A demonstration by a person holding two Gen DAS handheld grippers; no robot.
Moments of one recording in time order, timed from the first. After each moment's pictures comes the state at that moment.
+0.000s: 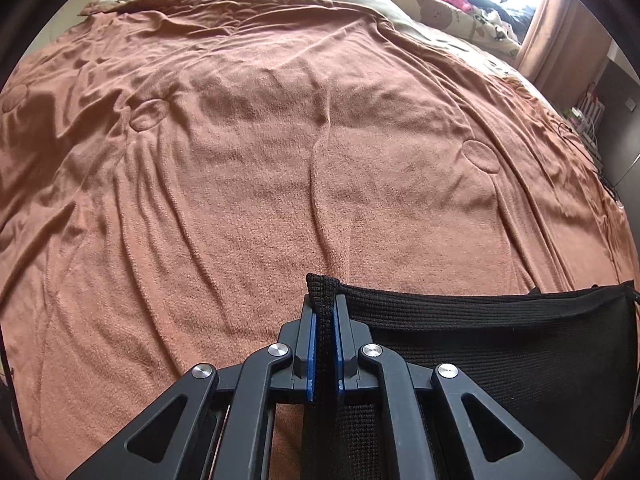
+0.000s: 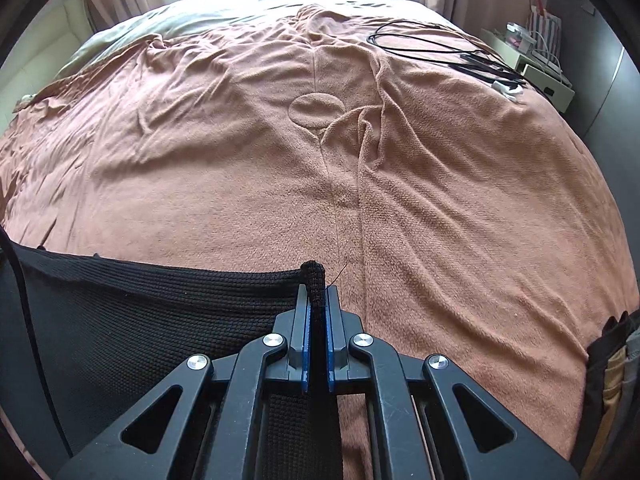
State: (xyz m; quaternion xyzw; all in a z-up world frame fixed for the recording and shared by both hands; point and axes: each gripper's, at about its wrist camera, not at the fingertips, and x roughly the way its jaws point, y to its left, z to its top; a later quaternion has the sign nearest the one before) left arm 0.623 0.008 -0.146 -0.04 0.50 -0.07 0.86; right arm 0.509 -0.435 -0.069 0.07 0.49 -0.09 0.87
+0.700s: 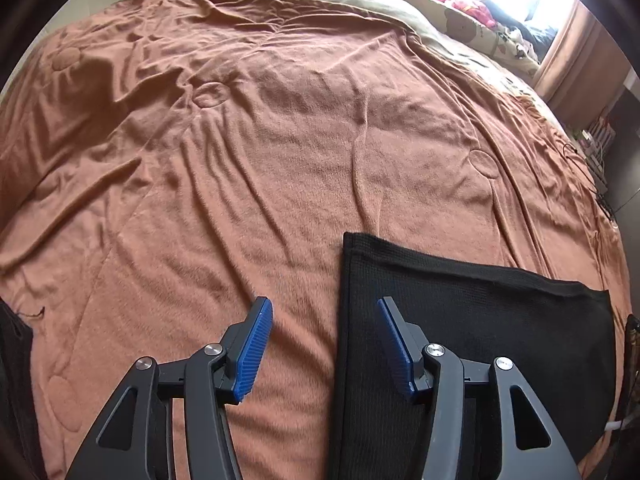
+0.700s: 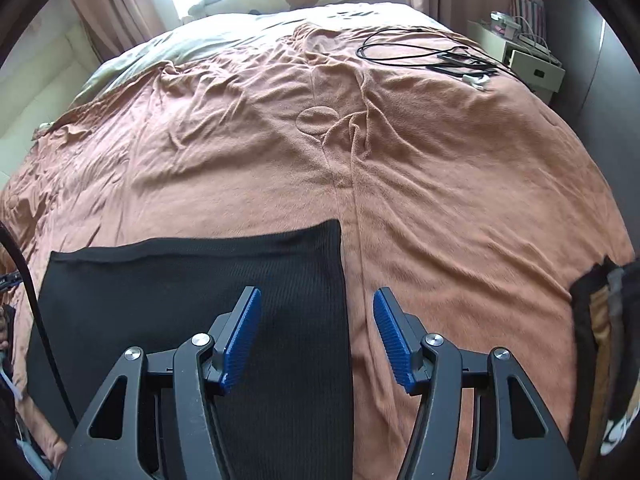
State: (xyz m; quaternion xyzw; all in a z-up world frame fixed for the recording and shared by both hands) left arm 0.563 0.050 -0.108 -0.08 0.51 -0.04 0.85; right arm 0.439 -0.438 -0.026 0.13 0.46 -0.08 0.88
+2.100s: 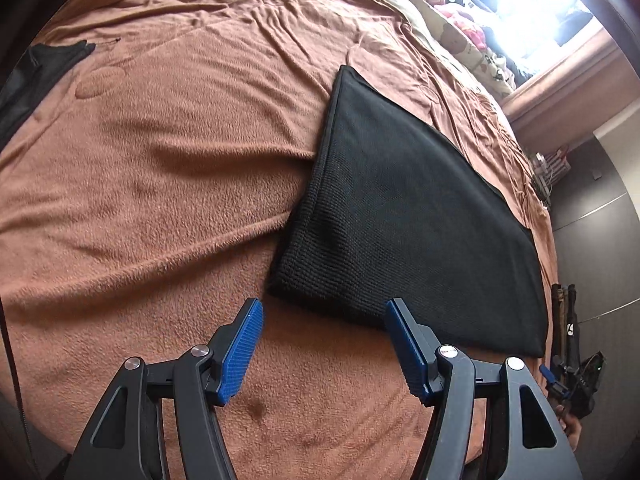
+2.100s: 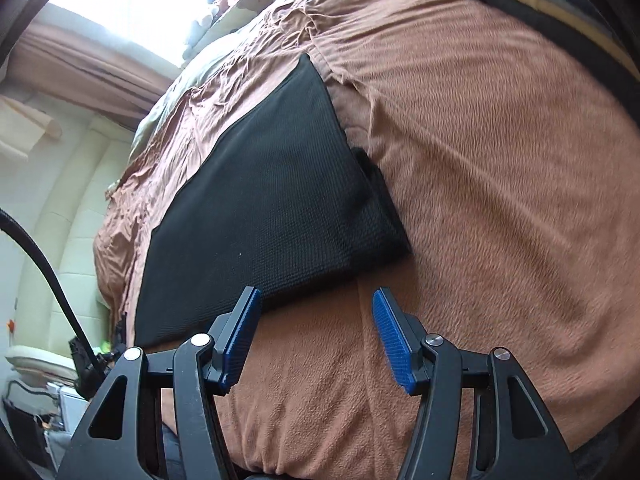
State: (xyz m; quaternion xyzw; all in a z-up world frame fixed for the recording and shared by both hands) left arm 0.313 0.071 -0.139 -0.24 0.53 -0.09 0.81; right arm 0.182 -0.438 -0.076 0.39 0.42 -0.01 0.82
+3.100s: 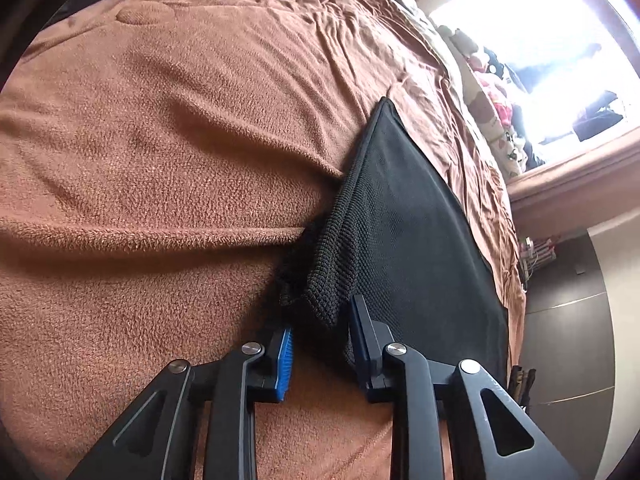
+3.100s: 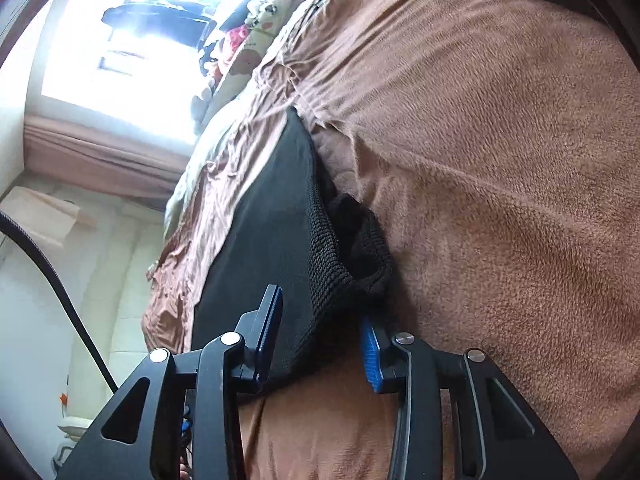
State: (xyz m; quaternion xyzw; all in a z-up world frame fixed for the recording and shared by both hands) left arm 0.316 0.080 -0.166 -0.39 0.47 -0.04 0.79; right arm 0.178 -0.446 -0.126 0.50 0.30 -0.02 0.81
